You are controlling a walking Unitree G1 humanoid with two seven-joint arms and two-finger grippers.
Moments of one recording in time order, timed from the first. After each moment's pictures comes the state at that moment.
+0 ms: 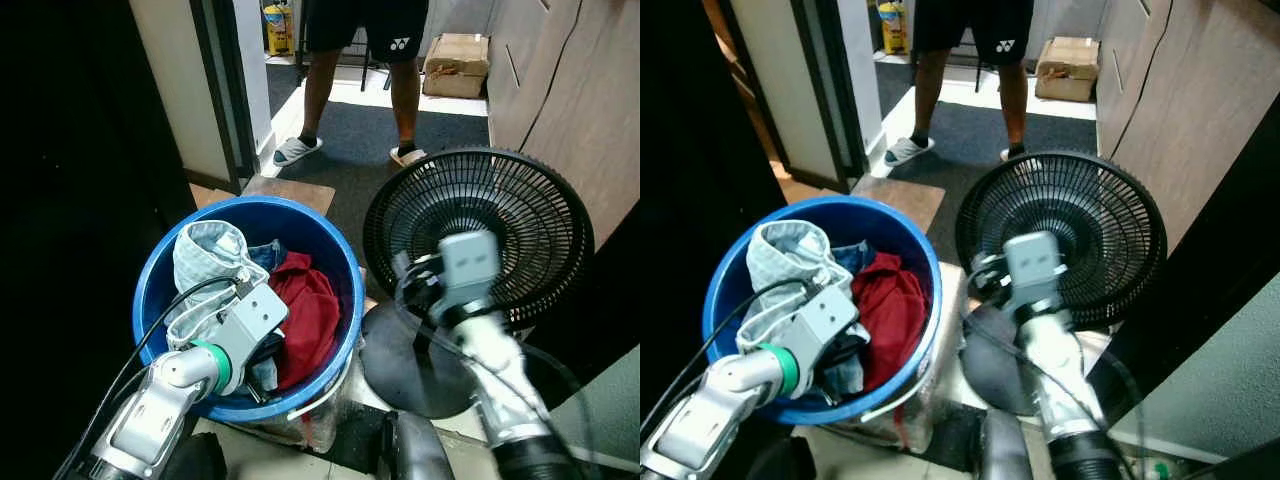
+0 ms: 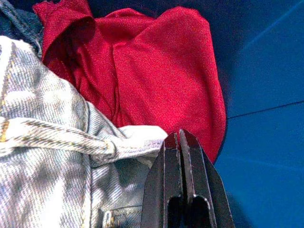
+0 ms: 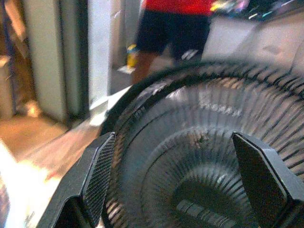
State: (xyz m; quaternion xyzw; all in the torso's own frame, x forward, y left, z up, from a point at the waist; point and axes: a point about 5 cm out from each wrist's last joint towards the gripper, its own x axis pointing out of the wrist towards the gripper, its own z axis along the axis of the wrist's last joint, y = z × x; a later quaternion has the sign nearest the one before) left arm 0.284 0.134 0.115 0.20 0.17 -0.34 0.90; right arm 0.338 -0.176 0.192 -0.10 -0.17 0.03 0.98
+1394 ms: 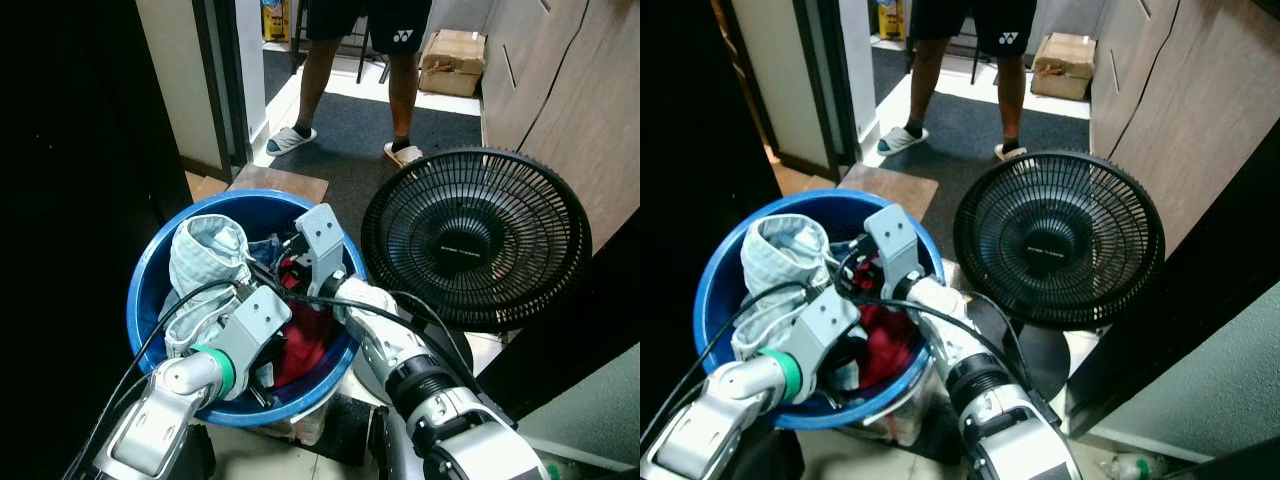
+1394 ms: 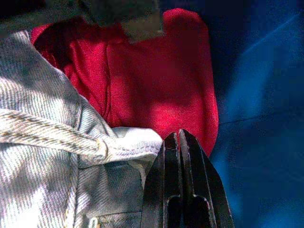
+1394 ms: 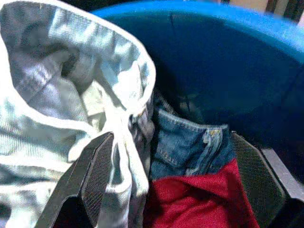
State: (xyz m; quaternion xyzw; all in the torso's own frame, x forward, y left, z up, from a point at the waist) left arm 0.277 0.126 0.118 0.19 0.16 -0.32 0.91; right arm 0.357 -0.010 0.154 -0.02 -0.02 0.40 0.92
